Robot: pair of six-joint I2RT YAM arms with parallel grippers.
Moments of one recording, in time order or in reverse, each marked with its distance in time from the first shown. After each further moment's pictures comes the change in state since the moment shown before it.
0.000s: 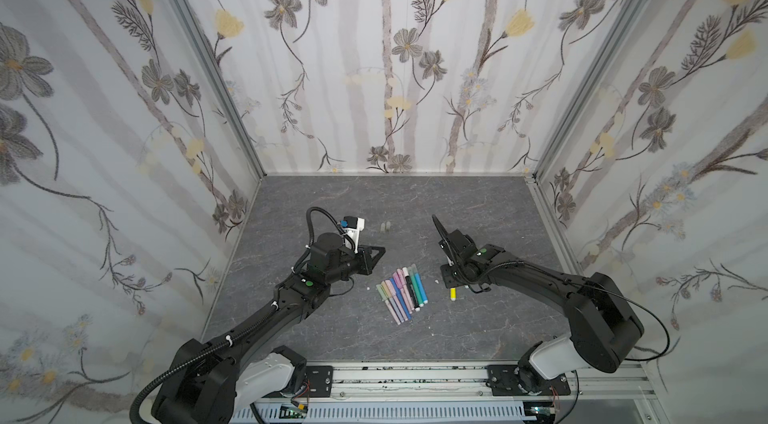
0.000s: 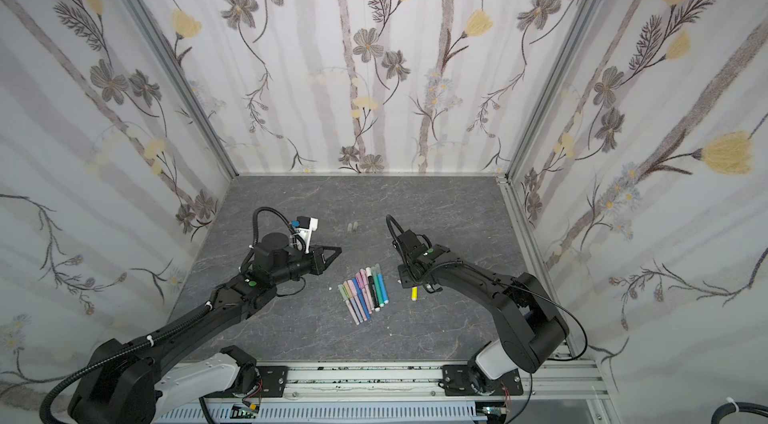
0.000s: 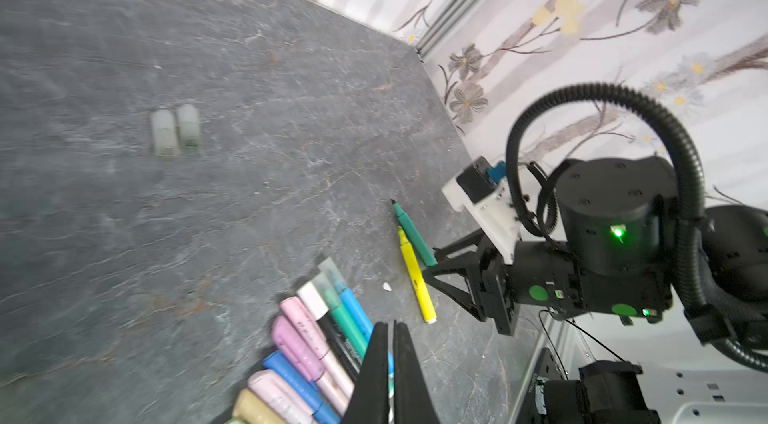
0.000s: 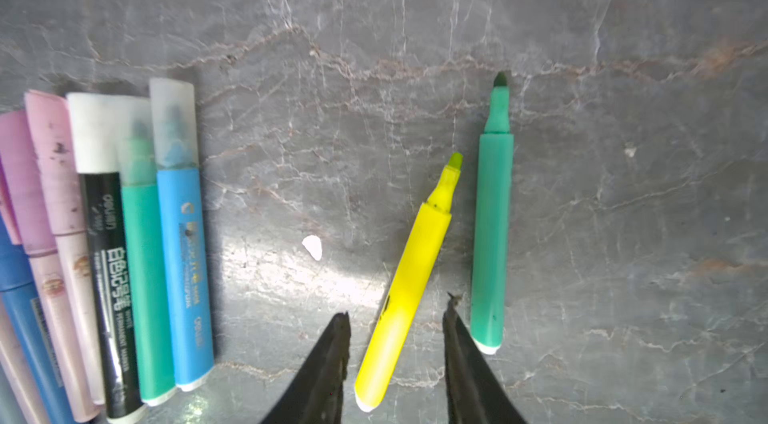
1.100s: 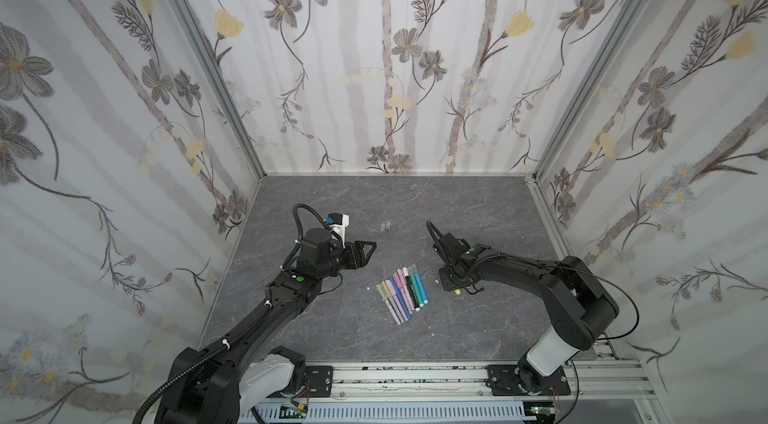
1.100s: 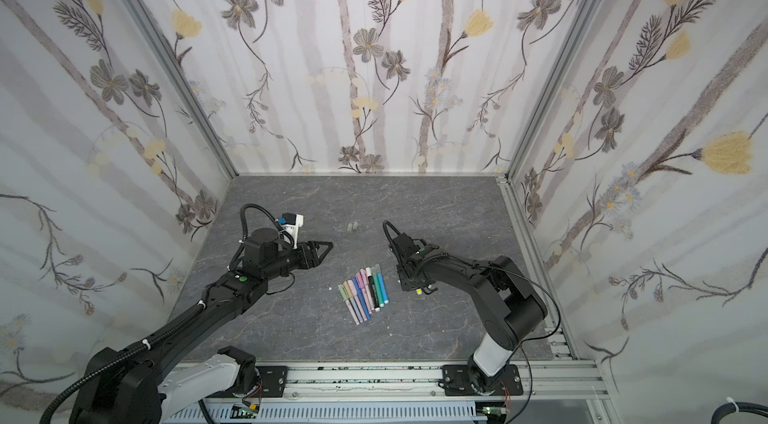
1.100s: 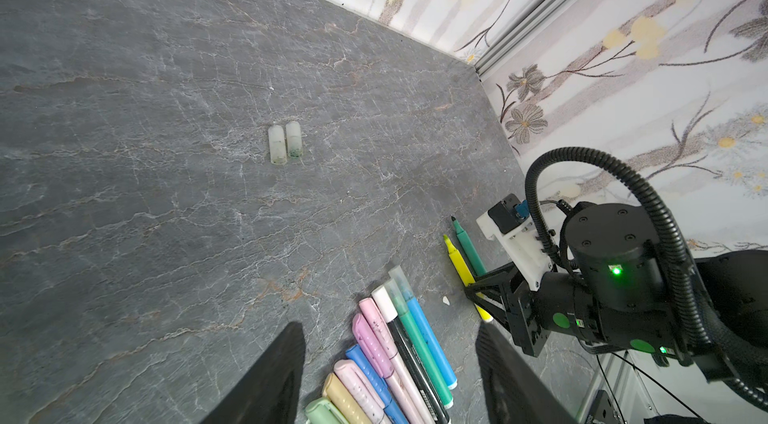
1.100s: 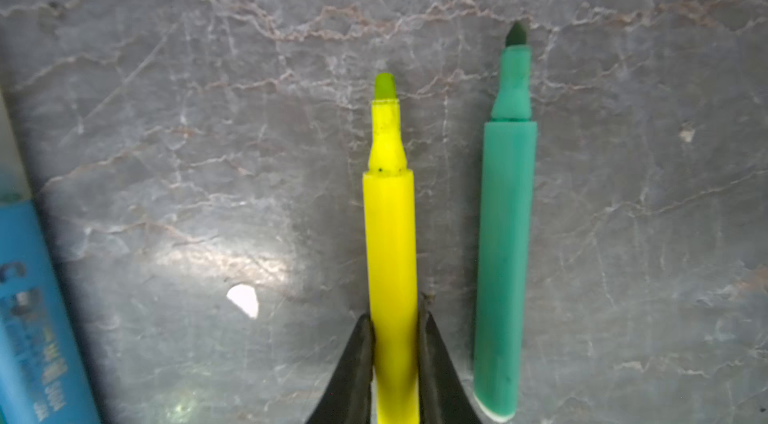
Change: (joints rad) left arm 0.093 -0.009 0.009 -0.090 -0.022 0.046; right arm -0.027 0.160 0.039 0.019 0.057 -0.005
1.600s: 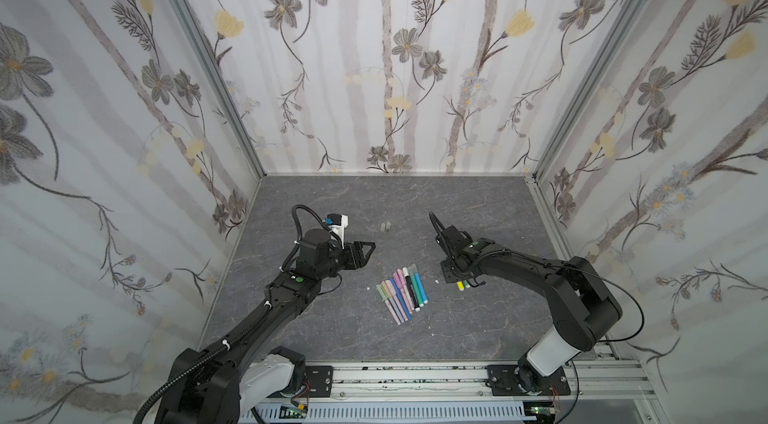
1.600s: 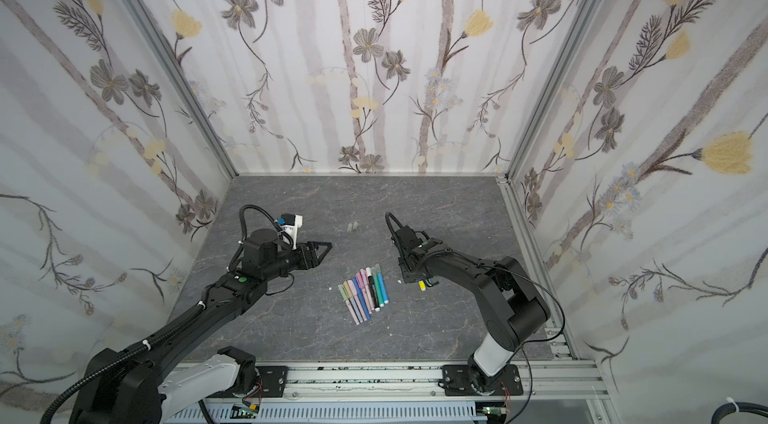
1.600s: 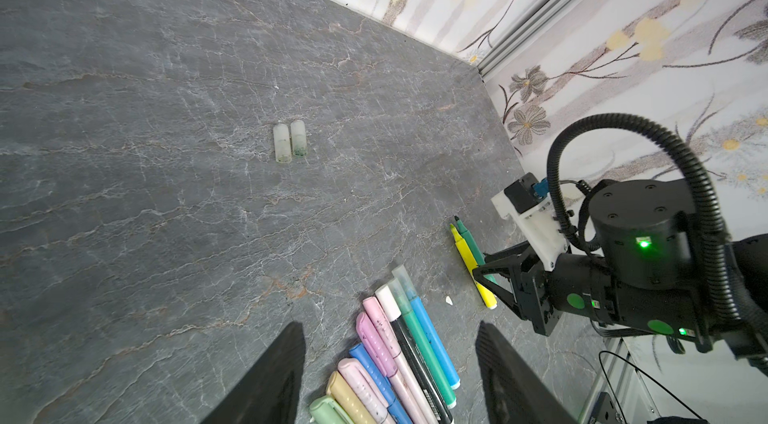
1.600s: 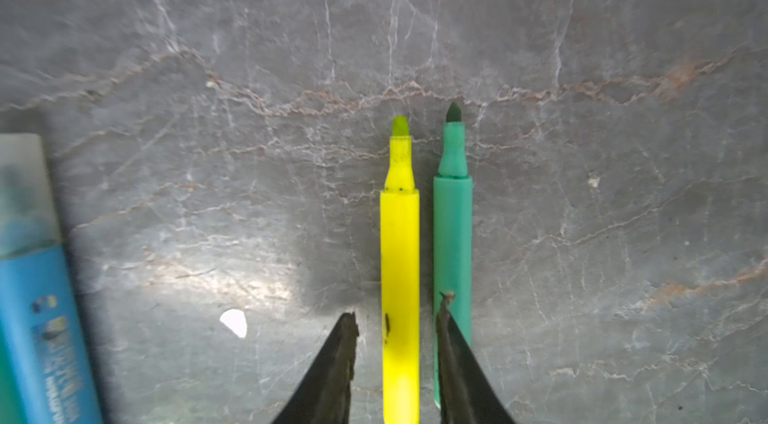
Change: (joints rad) left arm 0.006 -0.003 -0.006 0.001 0.001 0.000; right arm -0.020 -0.044 0.048 -0.020 0.020 -0.048
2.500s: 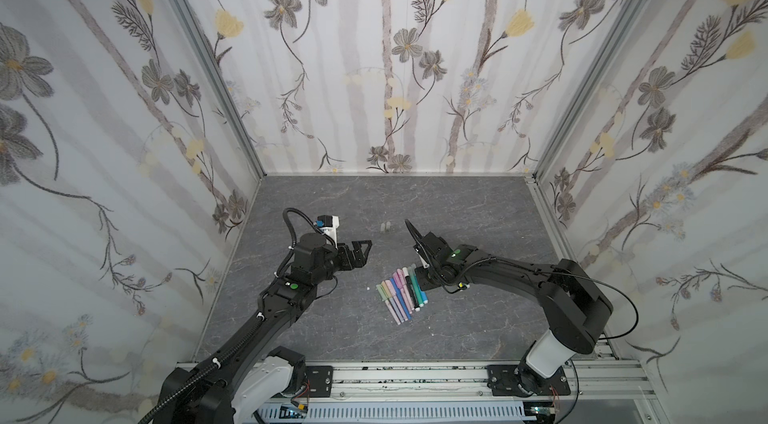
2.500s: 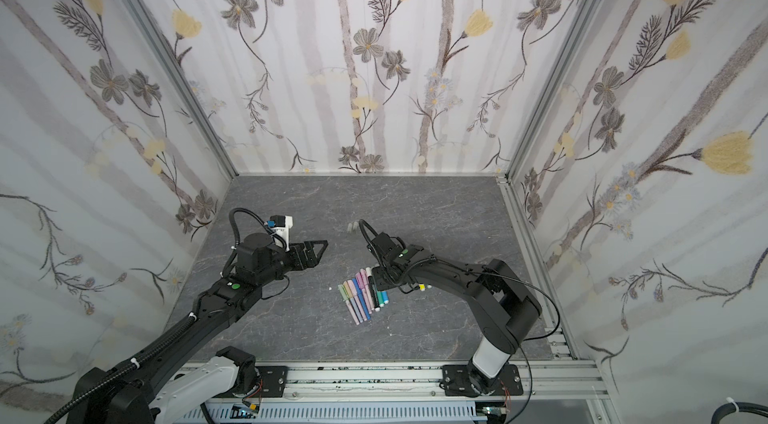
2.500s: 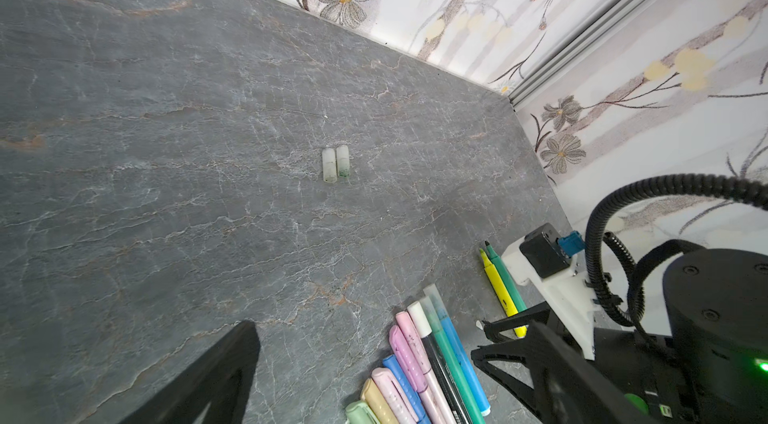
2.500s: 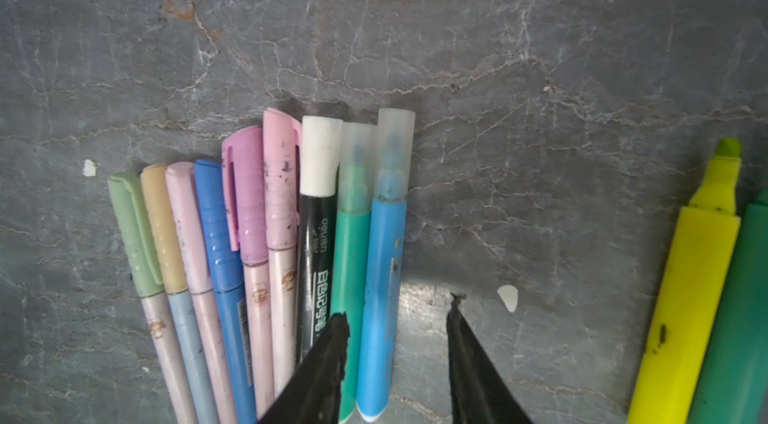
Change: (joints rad) left arm 0.004 -0.089 -0.025 -0.045 -0.135 0.007; right arm 0.186 0.048 0.052 0.079 -0.200 0.130
